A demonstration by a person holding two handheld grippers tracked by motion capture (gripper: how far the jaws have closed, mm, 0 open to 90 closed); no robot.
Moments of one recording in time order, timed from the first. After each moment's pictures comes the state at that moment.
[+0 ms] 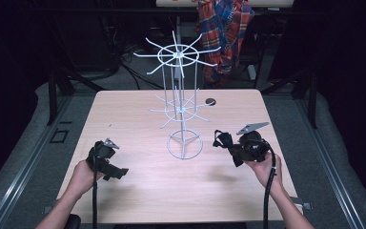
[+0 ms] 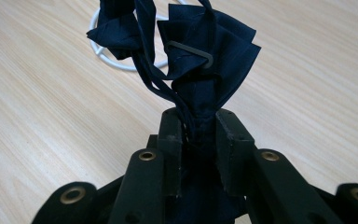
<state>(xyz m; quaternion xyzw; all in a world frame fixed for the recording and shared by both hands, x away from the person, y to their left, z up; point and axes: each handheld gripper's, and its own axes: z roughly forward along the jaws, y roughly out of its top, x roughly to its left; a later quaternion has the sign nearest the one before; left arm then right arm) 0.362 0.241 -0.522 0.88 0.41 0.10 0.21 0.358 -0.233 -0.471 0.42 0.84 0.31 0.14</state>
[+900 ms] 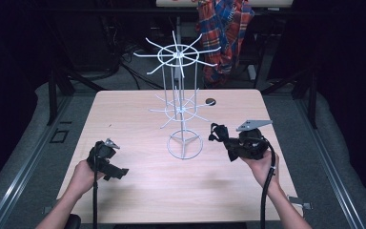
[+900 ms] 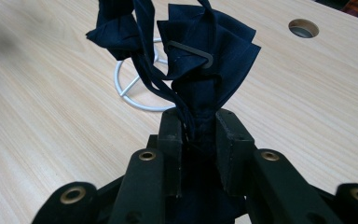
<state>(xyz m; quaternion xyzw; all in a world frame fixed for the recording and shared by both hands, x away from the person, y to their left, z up) 0.362 0.240 -0.522 0.88 0.41 0.10 0.21 0.350 -0.223 -0.449 0.39 0.83 0.37 0.17</state>
